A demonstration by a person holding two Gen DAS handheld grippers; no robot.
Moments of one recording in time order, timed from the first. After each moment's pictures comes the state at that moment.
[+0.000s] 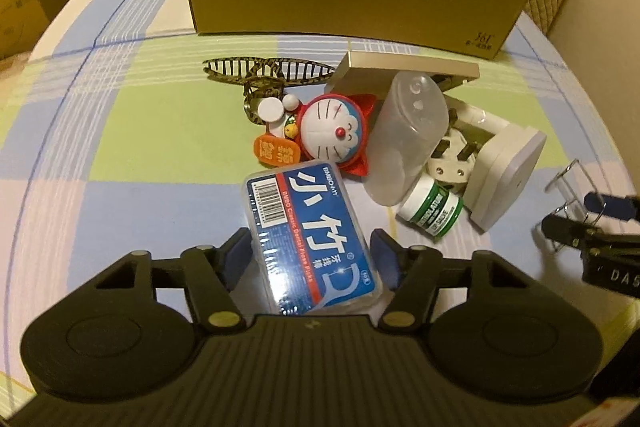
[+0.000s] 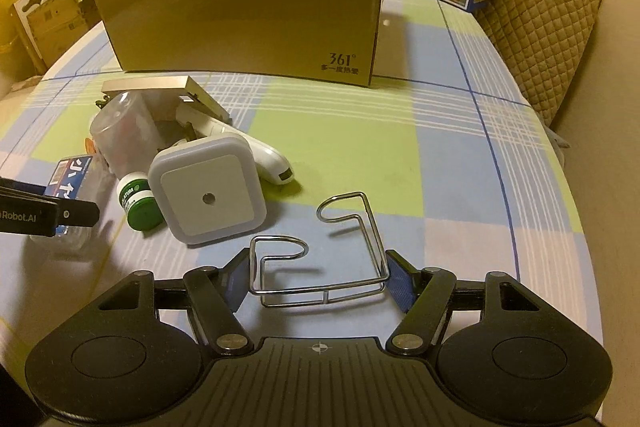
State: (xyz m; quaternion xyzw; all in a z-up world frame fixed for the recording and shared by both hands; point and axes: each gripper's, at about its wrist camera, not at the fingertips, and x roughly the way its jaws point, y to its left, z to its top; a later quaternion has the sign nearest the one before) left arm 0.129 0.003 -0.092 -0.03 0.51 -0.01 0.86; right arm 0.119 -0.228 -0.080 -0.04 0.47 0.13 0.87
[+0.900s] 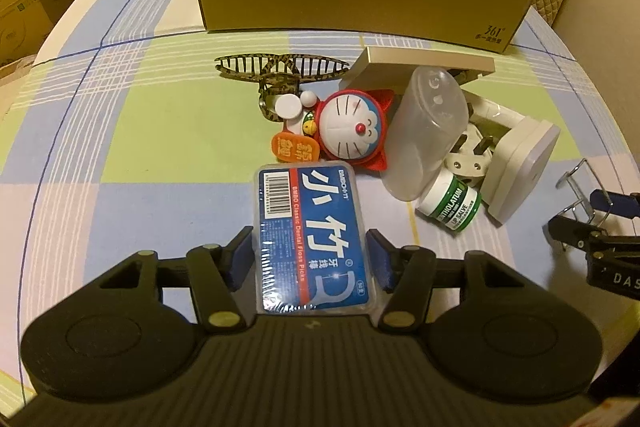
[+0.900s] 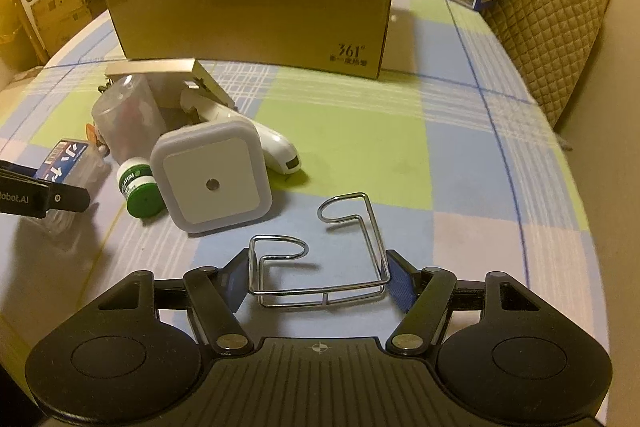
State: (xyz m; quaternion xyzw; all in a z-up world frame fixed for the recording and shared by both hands) left arm 0.129 0.012 -0.094 -0.02 0.51 -0.01 0.86; right arm 0.116 -0.224 -0.086 -0.05 0.46 0.14 0.87
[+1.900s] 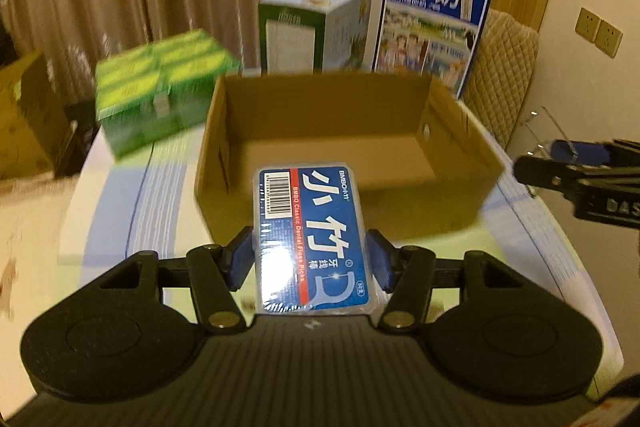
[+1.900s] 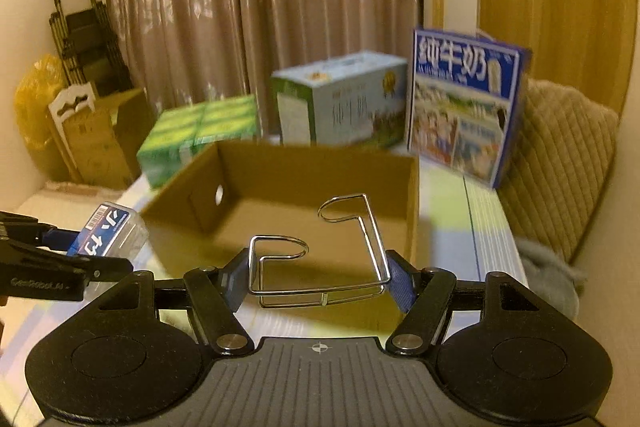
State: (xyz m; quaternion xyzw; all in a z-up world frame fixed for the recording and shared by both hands) left arm 0.214 0.030 0.065 0.01 0.38 -0.05 0.92; right arm 0.232 -0.198 0.082 0.01 0.31 0.18 0.93
